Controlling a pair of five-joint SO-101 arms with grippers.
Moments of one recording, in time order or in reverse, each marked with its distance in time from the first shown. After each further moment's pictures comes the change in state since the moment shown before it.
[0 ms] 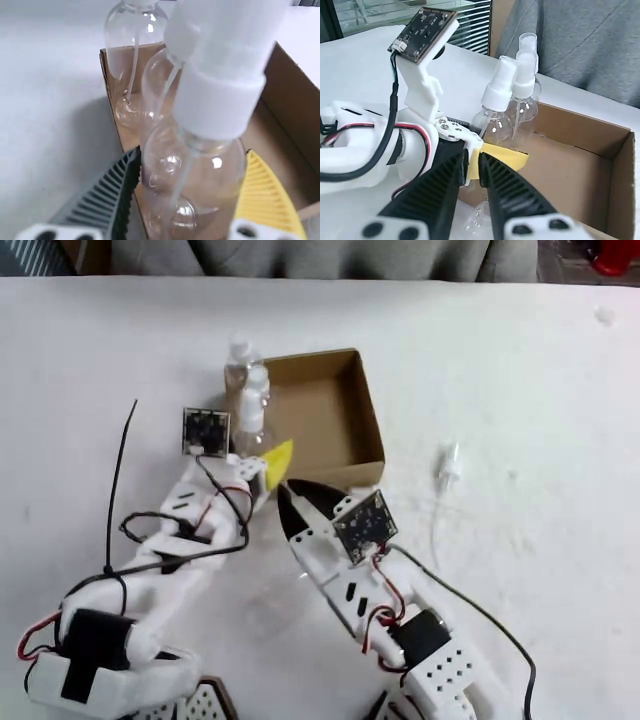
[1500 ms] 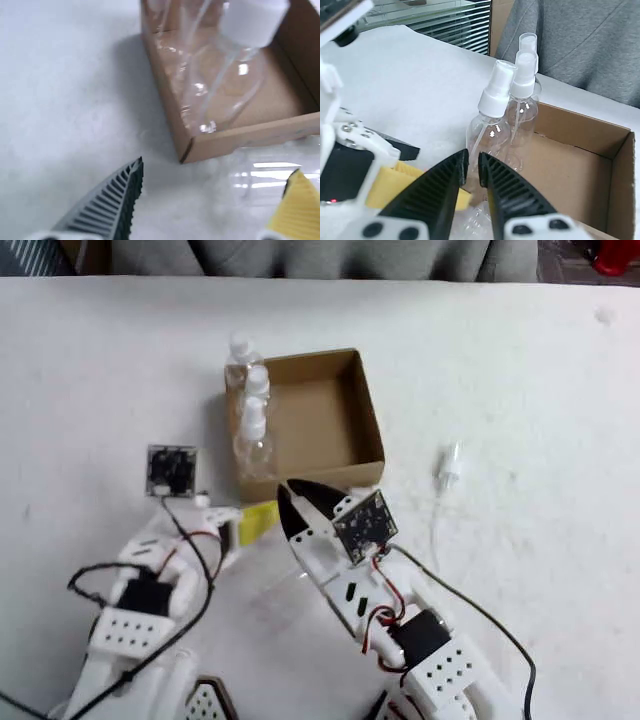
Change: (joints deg) left arm -4.7 -56.8 15.0 56.6 -0.1; right arm 0.0 0.0 0.0 0.6 0.0
